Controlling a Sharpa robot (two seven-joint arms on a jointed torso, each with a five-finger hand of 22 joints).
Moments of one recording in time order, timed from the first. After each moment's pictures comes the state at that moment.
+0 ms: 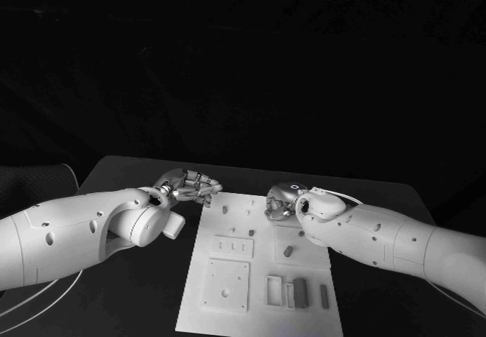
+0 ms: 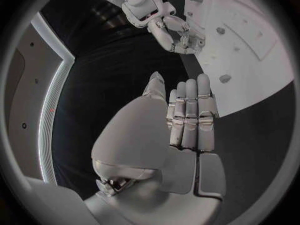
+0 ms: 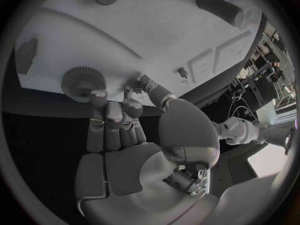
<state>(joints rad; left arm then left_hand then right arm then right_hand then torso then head) 1.39 -0.83 -0.23 1.46 -0.21 -0.37 0.10 1.59 -0.07 -0.09 0.29 0.06 0.82 0.18 0.36 0.43 1.08 0.11 0.27 0.34 1.03 0.05 0.50 0.90 0.08 1.06 -0.05 0.38 0.93 1.24 -0.41 -0.17 0.99 -1.55 -0.25 -0.18 1.07 -0.10 0.59 -0.29 0.05 0.94 0.12 0.27 0.52 1.24 0.02 1.22 0.86 1.17 -0.08 1.45 0.94 0.23 1.12 -0.02 0.94 1.31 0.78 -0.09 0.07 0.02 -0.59</state>
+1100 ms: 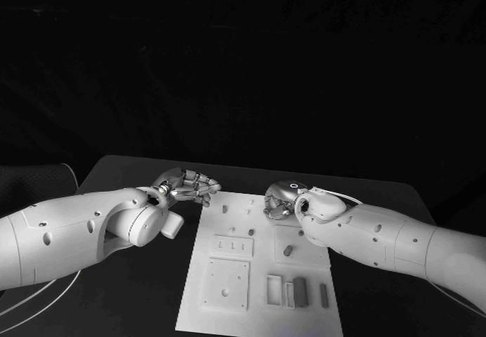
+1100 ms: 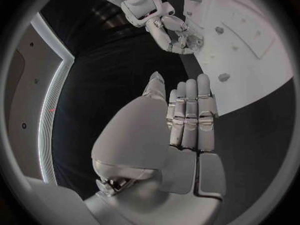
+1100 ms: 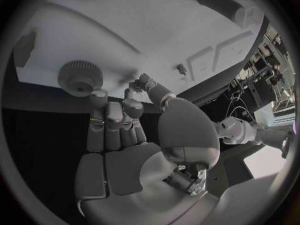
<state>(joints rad) 1.39 -0.84 -0.23 1.47 -0.21 -0.37 0.10 1.59 -0.07 -0.09 0.29 0.06 0.82 0.18 0.36 0.44 1.07 0.12 0.27 0.34 1.03 0.05 0.50 0.90 0.08 1.06 -0.05 0.38 0.93 1.24 -0.41 -0.17 1.01 -1.57 -0.30 -0.18 1.09 -0.11 0.58 -0.29 0.06 0.97 0.10 0.29 0.55 1.25 0.00 1.22 0.86 1.18 -0.10 1.45 0.94 0.23 1.12 -0.02 0.95 1.31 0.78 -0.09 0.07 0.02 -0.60</state>
